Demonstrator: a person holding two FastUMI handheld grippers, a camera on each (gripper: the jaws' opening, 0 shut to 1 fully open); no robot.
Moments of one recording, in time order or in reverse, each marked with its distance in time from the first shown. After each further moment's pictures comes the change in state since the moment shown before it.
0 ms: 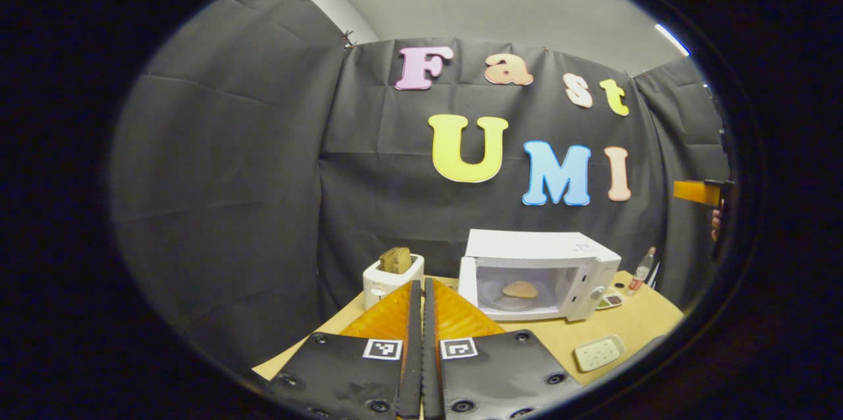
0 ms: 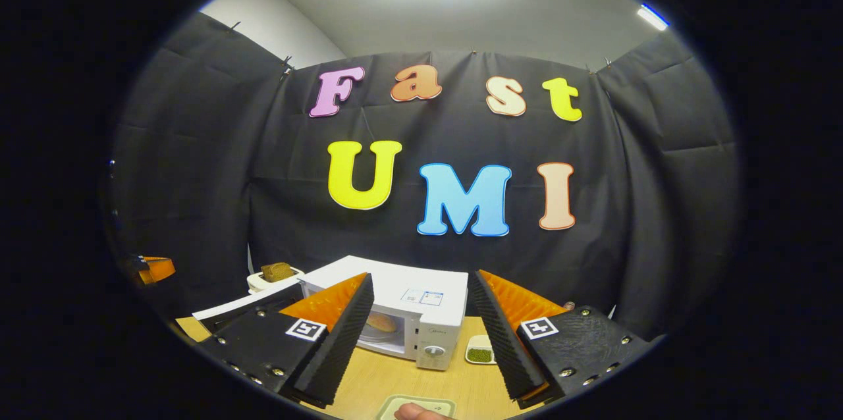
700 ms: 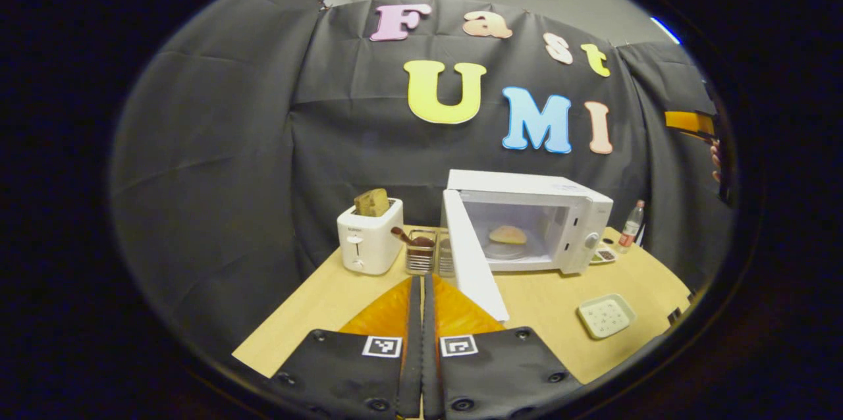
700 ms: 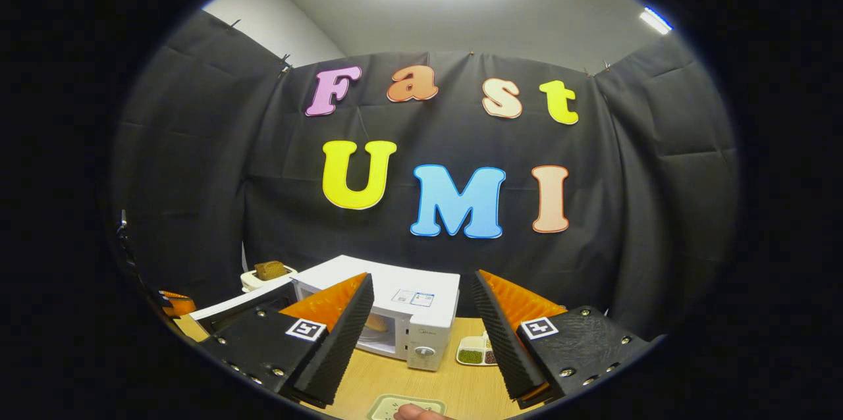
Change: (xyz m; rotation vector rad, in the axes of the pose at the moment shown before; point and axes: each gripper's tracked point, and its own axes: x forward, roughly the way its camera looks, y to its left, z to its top) left arm 0.018 -0.022 -0.096 0.011 0.185 -0.074; right arm 0.000 -0.013 0.002 -0.012 0.002 -0.022
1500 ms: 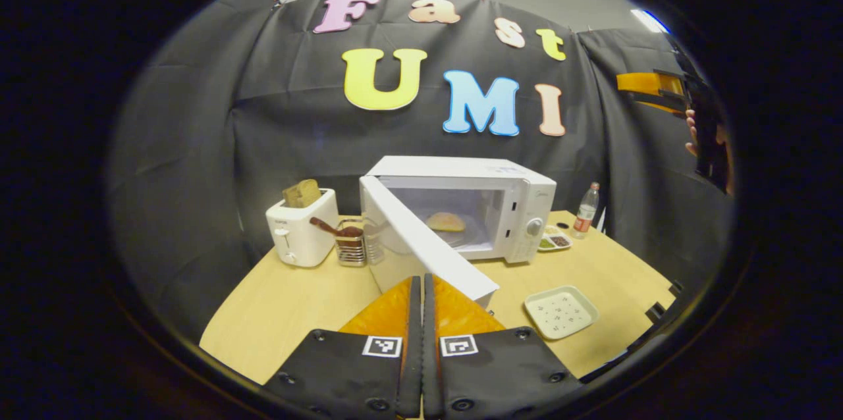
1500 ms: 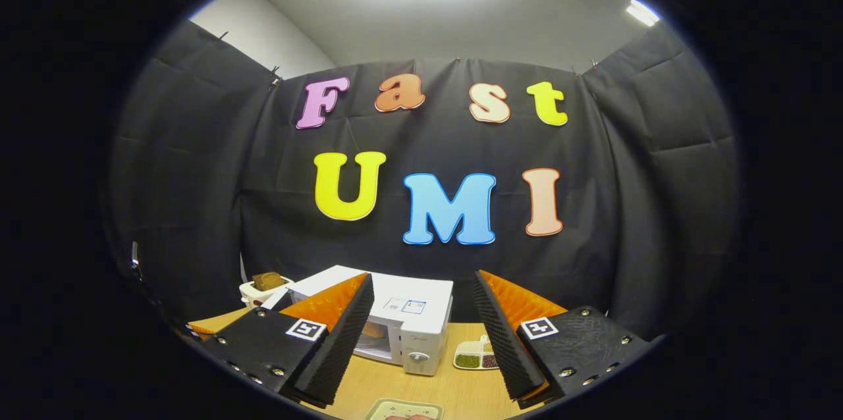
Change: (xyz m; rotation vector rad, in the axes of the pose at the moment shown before) left arm 0.014 -0.134 -0.003 0.061 0.042 -0.199; right arm -0.004 -0.035 0.016 0.049 -0.050 -0.040
